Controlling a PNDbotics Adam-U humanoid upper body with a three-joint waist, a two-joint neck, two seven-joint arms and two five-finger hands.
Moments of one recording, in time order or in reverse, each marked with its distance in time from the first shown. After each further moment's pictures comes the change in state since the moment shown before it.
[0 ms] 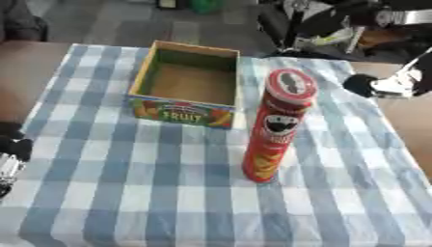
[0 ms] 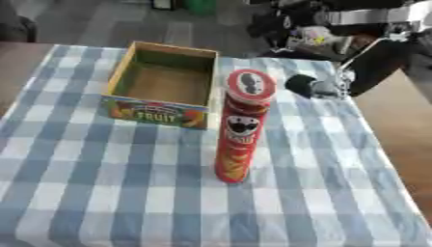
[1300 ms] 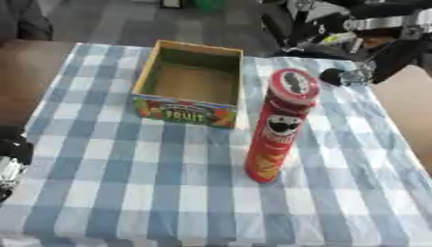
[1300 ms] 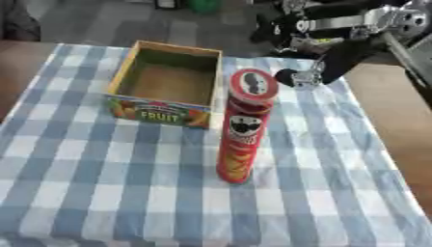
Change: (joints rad) left arm -0.003 -0.008 -0.007 0.006 0.001 0.001 -0.016; right arm -0.070 0.079 0.038 0.206 0.095 -0.030 0.034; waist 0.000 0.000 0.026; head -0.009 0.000
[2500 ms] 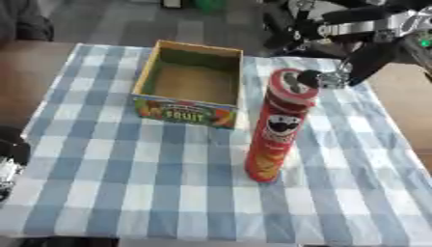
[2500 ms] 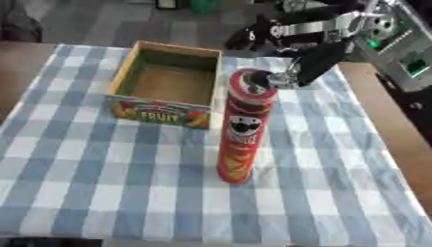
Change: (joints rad) left arm -0.006 0.000 -0.001 0.000 0.002 -0.003 -0.012; right arm -0.036 0.072 0.043 -0.006 -0.027 0.012 0.028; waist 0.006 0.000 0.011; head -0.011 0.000
